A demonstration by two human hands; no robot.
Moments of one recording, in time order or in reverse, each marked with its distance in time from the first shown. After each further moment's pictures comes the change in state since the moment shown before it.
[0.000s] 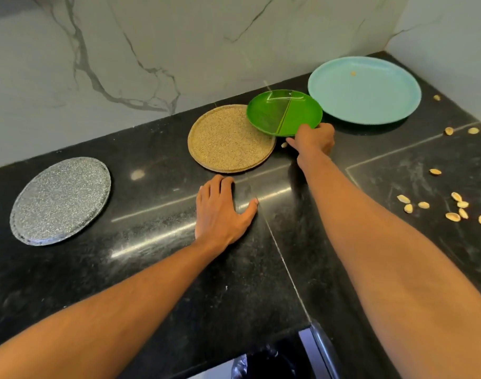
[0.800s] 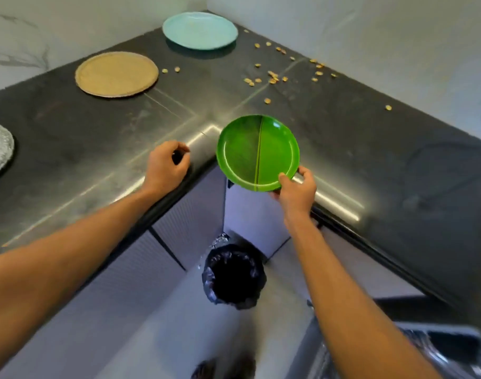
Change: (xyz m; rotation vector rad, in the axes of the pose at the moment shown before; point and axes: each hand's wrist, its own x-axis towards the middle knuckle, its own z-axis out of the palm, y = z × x) left_hand -0.176 -0.002 -0.063 -0.597 -0.164 0.434; right_hand -0.380 0.180 -0.313 0.205 0.440 -0.144
